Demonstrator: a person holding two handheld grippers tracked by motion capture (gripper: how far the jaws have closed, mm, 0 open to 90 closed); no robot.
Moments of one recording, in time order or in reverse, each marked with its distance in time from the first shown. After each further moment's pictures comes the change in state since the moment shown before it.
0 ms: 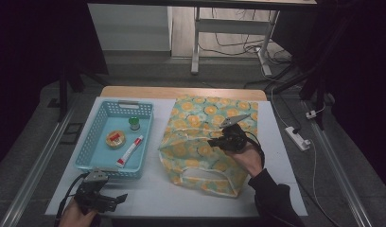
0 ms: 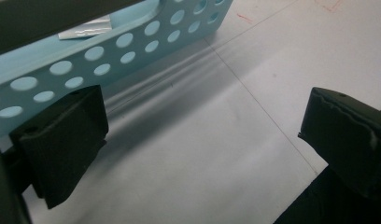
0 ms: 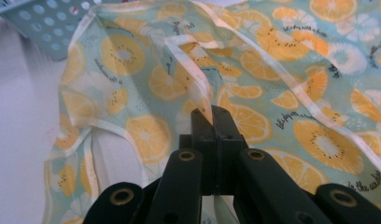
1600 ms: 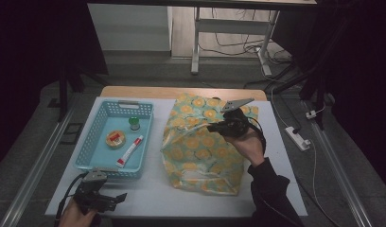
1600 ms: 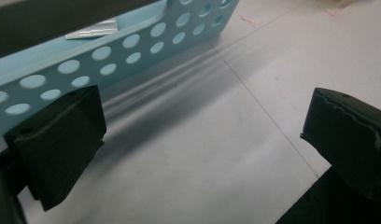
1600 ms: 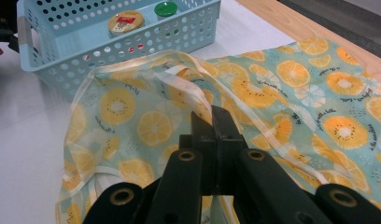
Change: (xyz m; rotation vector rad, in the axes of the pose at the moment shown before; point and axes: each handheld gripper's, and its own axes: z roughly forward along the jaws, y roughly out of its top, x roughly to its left) left arm 0.001 -0.001 -0.002 -0.014 0.013 -0.023; right arm 0.000 0.045 -0.028 -0.079 -0.013 -0.043
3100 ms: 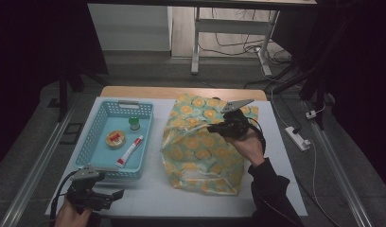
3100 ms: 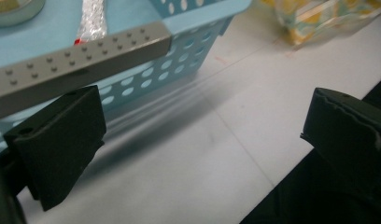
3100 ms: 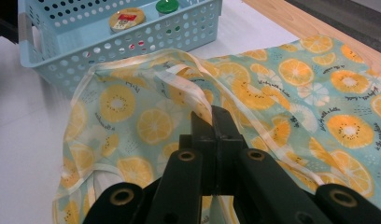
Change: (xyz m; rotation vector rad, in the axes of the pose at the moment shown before) left arm -0.004 0.012 -0.030 -0.109 -0.085 -0.020; right arm -0.003 -0.004 0.003 0.001 0.011 -0.005
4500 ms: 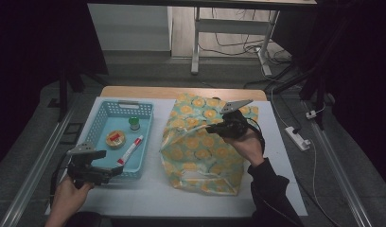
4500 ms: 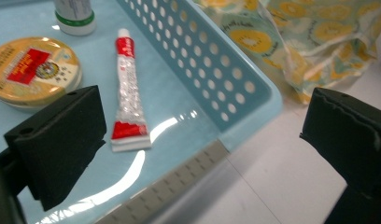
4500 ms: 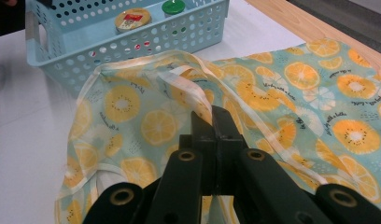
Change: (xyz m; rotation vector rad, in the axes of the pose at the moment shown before) left arm 0.042 0.050 0.007 -0.068 -0.002 0.018; right arm 0.002 0.001 0.002 -0.002 0.016 -0.013
